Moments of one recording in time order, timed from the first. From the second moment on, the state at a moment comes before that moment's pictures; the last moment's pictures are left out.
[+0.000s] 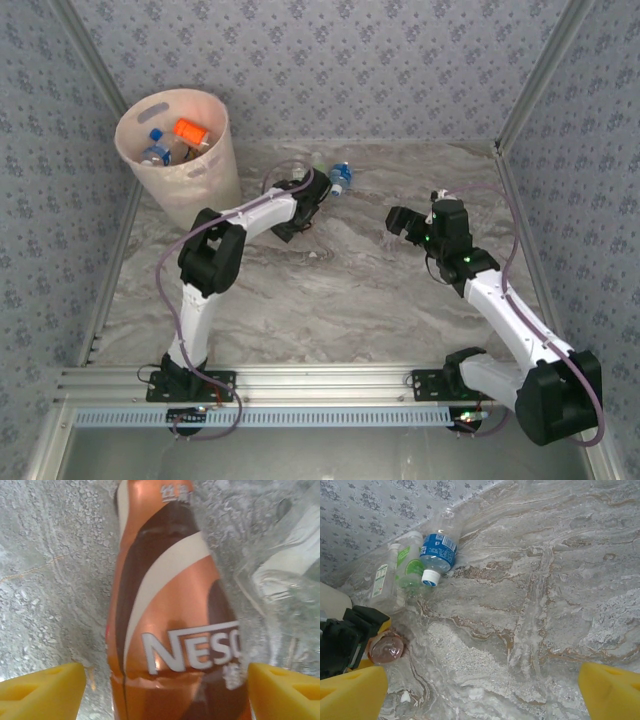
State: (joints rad) left arm -0.63 2.19 1.69 -0.75 -0.38 -1.46; right arm 0.29 1.07 0.74 -0.23 0.01 0.56
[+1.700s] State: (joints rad) left arm -0.54 1.65 1.25 -0.24 -0.06 -0.66; right arm 0.52 1.10 0.70 0.22 -0.13 0.36
